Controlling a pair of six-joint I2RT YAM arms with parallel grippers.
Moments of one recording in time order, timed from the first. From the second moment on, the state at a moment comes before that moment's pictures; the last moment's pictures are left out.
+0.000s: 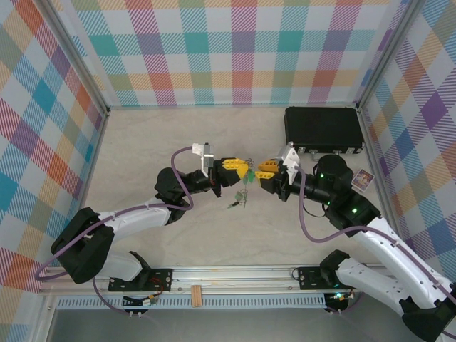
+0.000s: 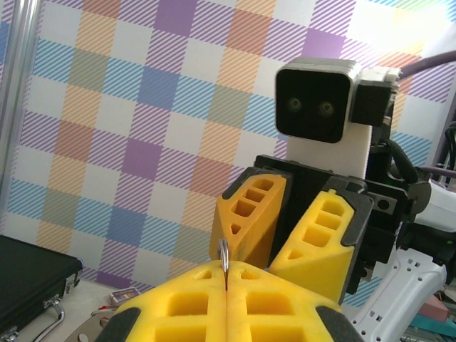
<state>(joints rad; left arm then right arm) -0.73 1.37 0.66 1.18 0.65 -0.55 0.65 0.82 0.90 -0.25 -0.45 -0.07</state>
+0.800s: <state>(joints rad) -0.73 1.37 0.66 1.18 0.67 -0.55 0.55 0.97 0.97 -0.19 -0.76 0.10</state>
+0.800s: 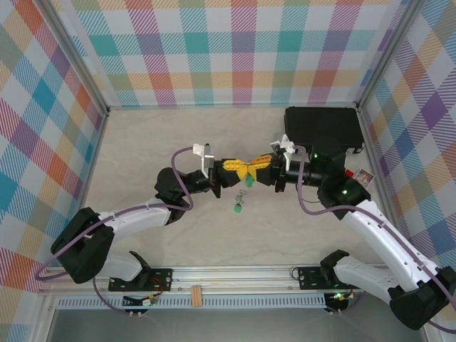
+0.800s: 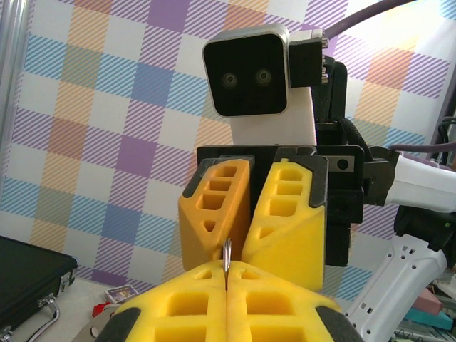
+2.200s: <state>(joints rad) -0.59 1.37 0.67 1.00 0.87 -0.47 0.55 1.12 1.13 -0.60 -0.63 -0.31</state>
